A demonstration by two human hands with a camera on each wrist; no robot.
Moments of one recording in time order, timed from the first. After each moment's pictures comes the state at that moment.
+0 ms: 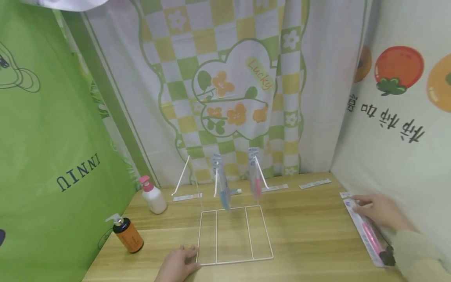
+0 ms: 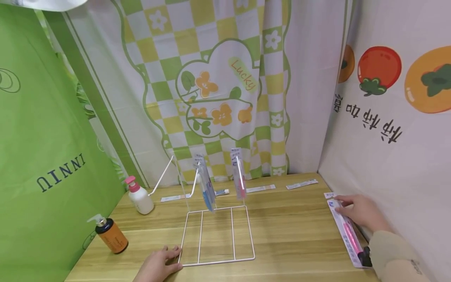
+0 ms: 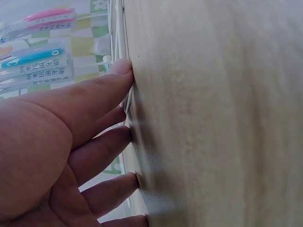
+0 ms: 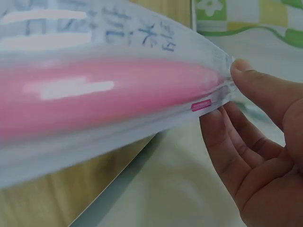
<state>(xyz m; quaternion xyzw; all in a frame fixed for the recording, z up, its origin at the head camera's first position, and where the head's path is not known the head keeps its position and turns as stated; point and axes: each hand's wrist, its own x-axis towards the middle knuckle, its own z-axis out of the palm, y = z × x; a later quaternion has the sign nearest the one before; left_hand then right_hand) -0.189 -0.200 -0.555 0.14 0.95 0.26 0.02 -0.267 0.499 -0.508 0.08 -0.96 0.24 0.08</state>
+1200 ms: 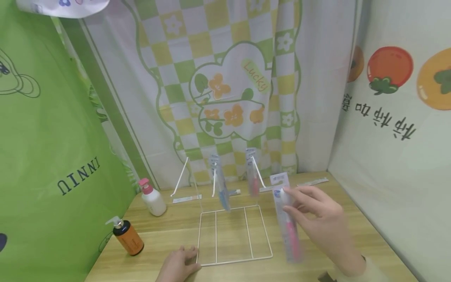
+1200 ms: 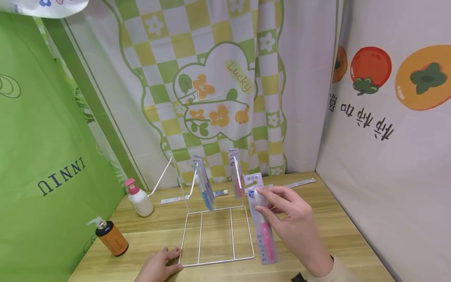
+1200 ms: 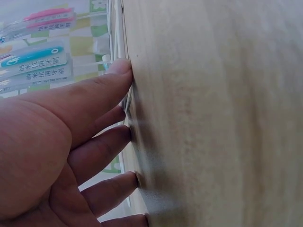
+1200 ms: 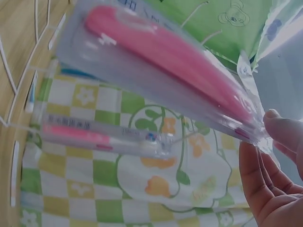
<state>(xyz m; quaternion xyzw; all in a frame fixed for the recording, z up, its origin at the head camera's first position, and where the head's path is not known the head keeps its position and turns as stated) -0.187 -0.198 -0.554 0.15 0.95 0.26 0.02 -0.156 0.243 -0.386 0.31 -0.72 0.40 0.47</state>
